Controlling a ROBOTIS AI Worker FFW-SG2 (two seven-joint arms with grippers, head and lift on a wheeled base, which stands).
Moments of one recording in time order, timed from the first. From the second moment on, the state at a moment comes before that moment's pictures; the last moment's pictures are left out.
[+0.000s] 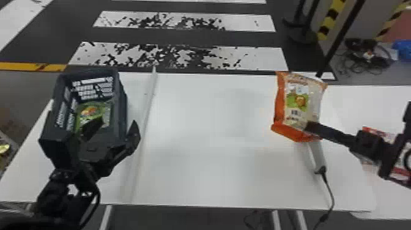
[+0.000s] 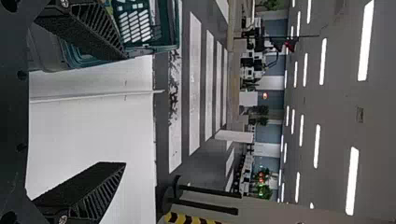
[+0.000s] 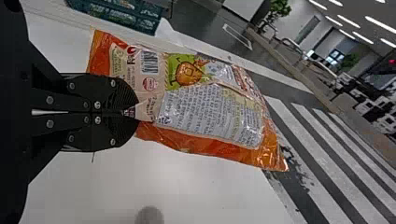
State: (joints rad) left arm 0.46 0.12 0.09 -1.98 0.13 0.16 -0.17; right arm 0.01 -0.19 -0.54 -1.77 -0.49 1.23 0.66
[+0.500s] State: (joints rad) left arm 0.46 0.12 0.09 -1.98 0.14 0.16 -0.17; right arm -0.03 -0.19 -0.68 -1.60 -0.51 0.88 0.41
